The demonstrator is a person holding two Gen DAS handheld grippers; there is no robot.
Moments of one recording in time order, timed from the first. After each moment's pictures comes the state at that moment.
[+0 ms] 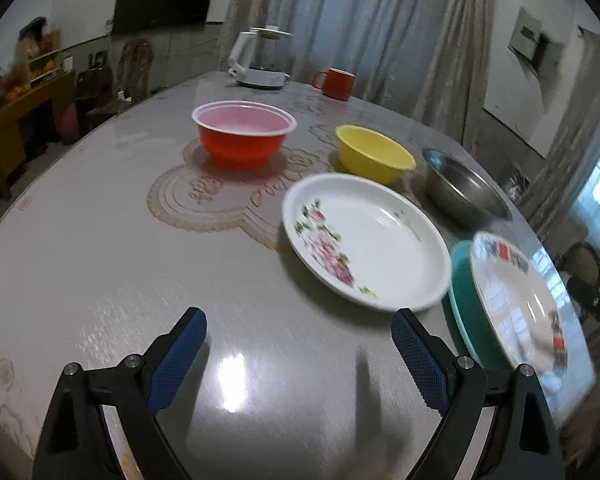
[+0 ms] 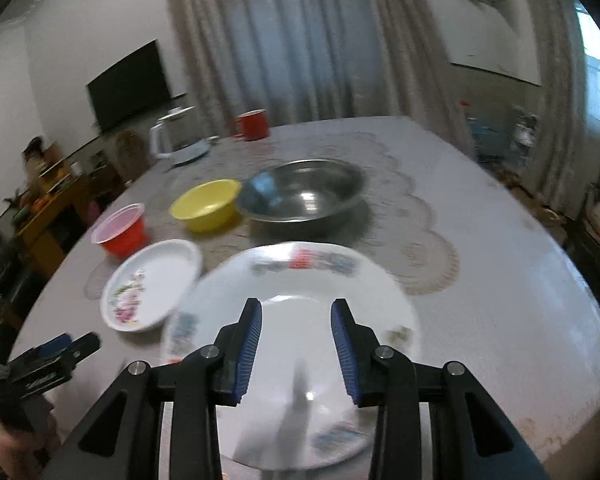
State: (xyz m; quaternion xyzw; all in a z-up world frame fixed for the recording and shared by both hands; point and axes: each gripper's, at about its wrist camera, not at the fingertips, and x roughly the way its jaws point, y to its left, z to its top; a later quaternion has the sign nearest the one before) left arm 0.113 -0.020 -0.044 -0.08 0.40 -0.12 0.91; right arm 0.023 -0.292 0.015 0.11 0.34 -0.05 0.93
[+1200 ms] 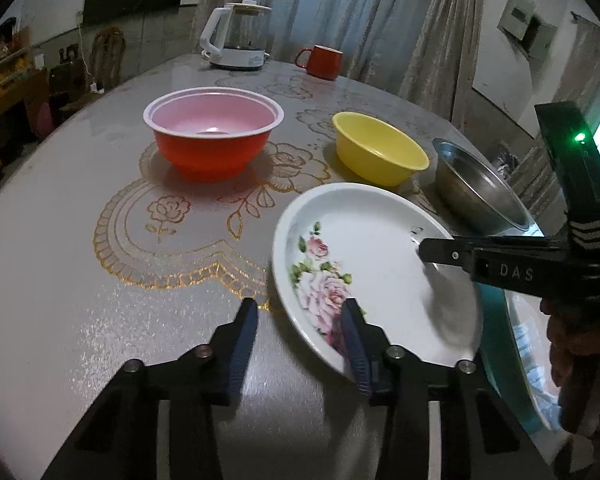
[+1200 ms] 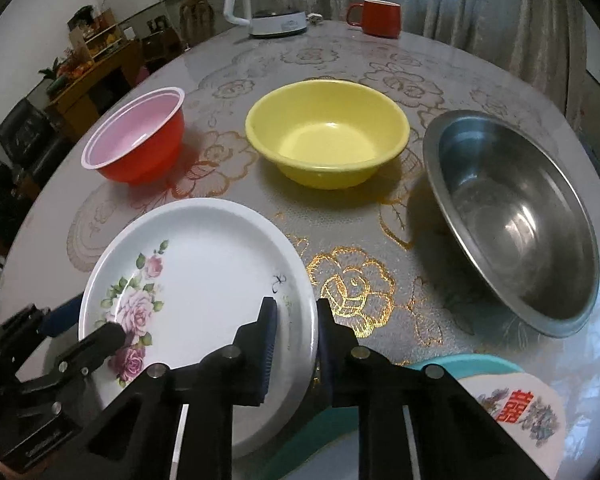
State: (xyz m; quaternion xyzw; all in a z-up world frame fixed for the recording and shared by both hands) left arm 0.180 -0.029 -0.060 -0.06 0.43 -0.17 0.88; right arm 0.219 -0.205 -0.052 0.01 0.52 0.09 0.85
